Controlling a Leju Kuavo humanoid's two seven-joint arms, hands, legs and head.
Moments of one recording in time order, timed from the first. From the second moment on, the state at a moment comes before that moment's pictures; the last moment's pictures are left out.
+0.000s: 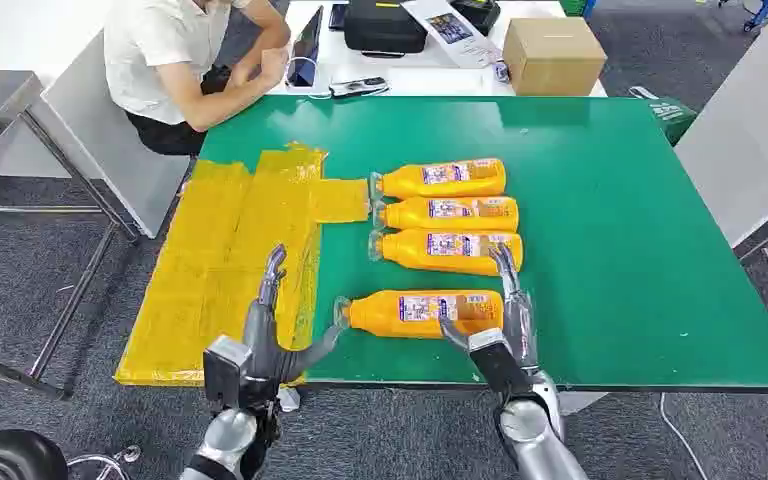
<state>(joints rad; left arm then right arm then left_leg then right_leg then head) -0.14 -0.21 -0.31 -1.18 -0.08 0.21 -0.67 -0.13 0.03 0.24 -1.17 0.37 -0.46 -0.70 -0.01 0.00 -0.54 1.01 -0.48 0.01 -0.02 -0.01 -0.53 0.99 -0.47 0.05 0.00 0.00</state>
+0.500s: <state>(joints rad) -0.28 -0.21 -0.23 -1.03 -0.02 0.24 -0.67 -0.18 0.04 0.28 -1.13 0.34 -0.44 -0.70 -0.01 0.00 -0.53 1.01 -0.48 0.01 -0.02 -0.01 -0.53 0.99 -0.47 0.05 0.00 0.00</state>
